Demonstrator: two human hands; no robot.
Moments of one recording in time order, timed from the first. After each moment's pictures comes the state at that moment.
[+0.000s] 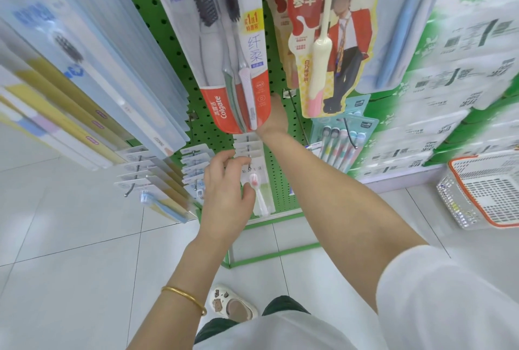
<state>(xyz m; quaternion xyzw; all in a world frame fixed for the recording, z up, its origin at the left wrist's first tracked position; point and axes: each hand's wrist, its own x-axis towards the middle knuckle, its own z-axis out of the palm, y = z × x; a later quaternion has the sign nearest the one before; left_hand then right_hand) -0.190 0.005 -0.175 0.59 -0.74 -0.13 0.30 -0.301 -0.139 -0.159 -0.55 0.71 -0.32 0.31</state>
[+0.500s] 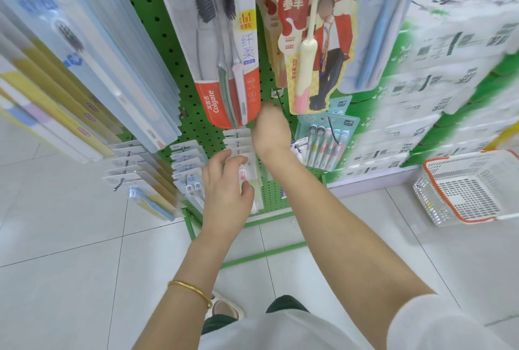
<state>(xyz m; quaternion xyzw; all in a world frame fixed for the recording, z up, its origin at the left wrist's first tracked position) -0.203 0.014 -0.184 0.60 -0.72 -0.13 0.32 -0.310 -0.087 -0.151 -0.59 0.75 -0.26 0.16</state>
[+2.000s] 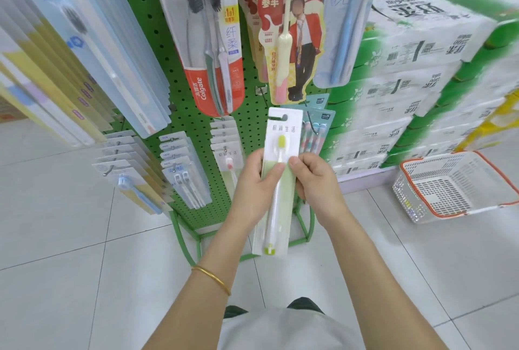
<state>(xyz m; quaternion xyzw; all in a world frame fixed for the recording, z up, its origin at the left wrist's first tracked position) -0.258 0.049 -0.169 0.48 -0.60 -0.49 0.42 -0.379 0.070 -0.172 -0.44 0.59 -0.53 0.42</state>
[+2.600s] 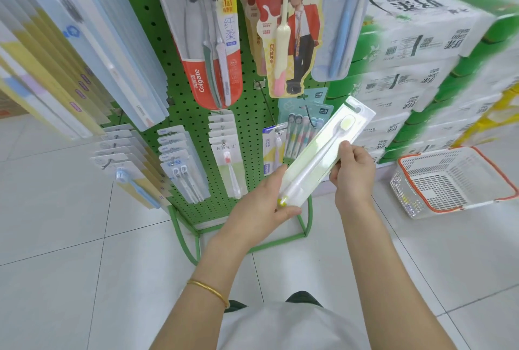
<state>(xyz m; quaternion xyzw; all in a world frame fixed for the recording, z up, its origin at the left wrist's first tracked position) -0.246 0.076 -0.182 0.46 -0.80 -0.37 0.15 -0.417 0.067 -0.179 -0.19 0.63 -0.67 0.34</state>
